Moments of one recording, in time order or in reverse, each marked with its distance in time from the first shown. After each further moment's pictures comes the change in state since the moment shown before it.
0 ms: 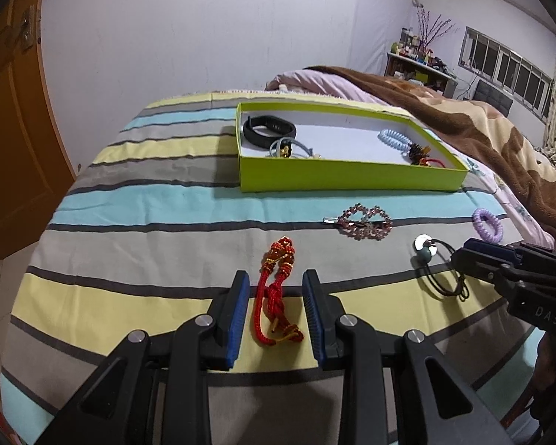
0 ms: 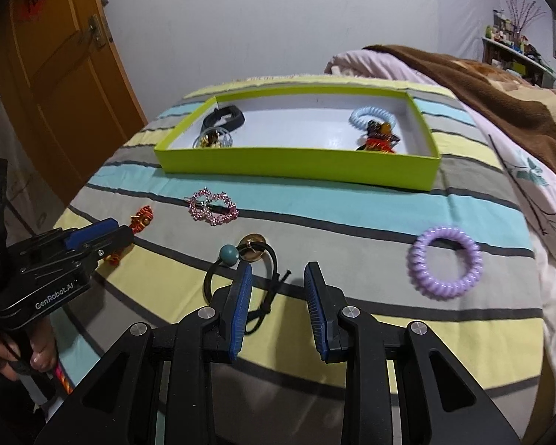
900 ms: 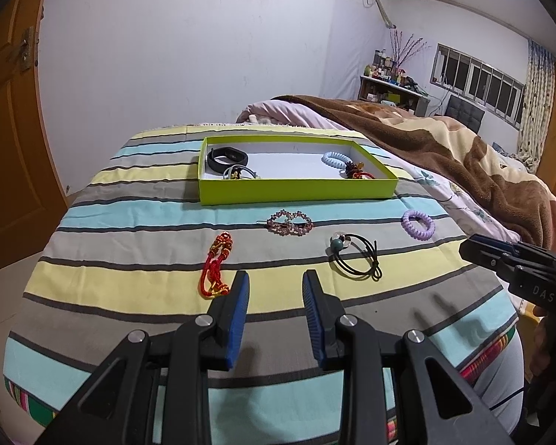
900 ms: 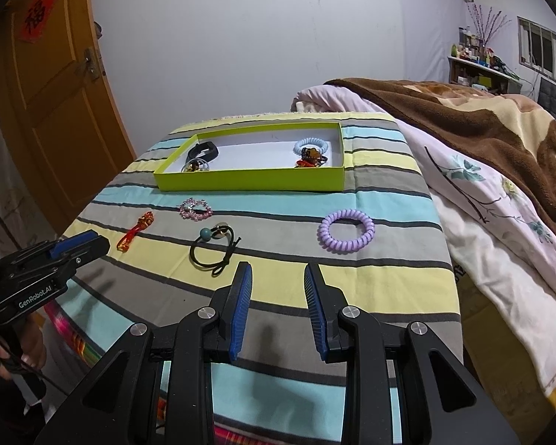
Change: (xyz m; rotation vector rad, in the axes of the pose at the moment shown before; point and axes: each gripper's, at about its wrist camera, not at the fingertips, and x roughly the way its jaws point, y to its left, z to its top) left arm -0.067 -0.033 -0.022 0.030 -0.120 -0.079; right arm -0.095 -0.026 -0.039 0.038 -0.154 -0.079
